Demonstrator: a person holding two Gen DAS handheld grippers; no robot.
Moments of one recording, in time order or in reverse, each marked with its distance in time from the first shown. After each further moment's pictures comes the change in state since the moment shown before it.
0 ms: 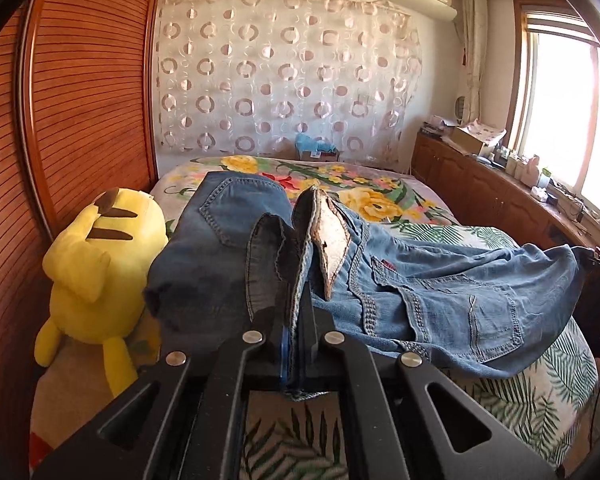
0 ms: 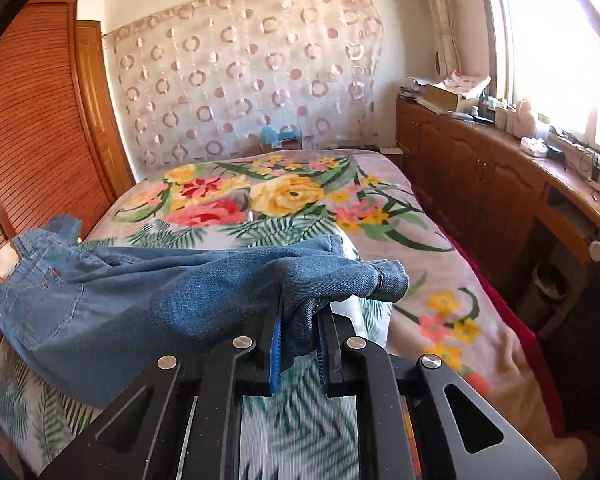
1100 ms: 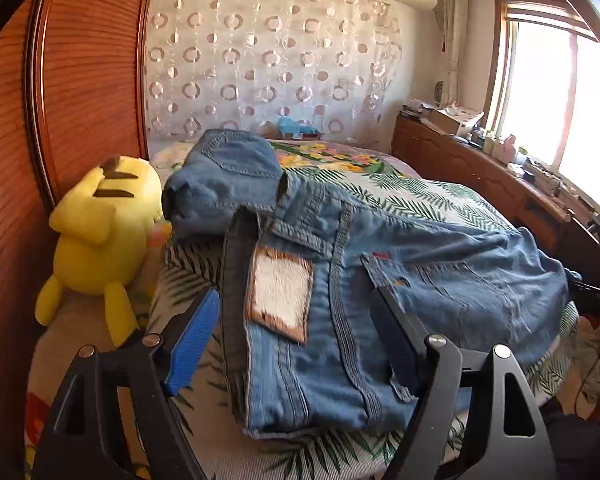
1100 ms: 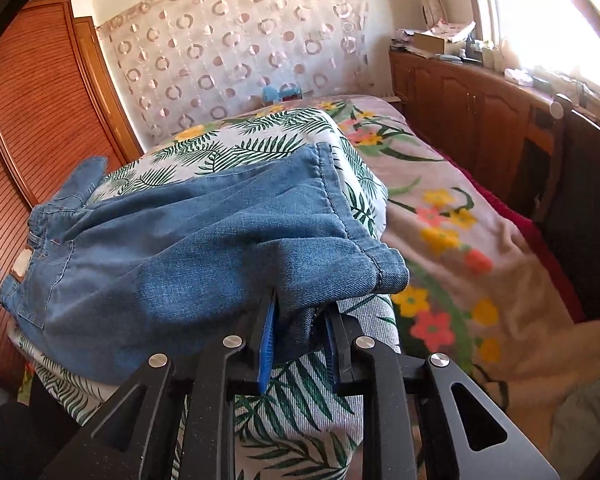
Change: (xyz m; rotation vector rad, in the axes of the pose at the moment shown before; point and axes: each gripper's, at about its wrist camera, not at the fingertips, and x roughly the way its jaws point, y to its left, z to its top) left arm -0.053 0.000 -0.069 0.035 0.042 -0.050; right arm -0.057 -0.030 -0.111 0.098 0.125 0.050
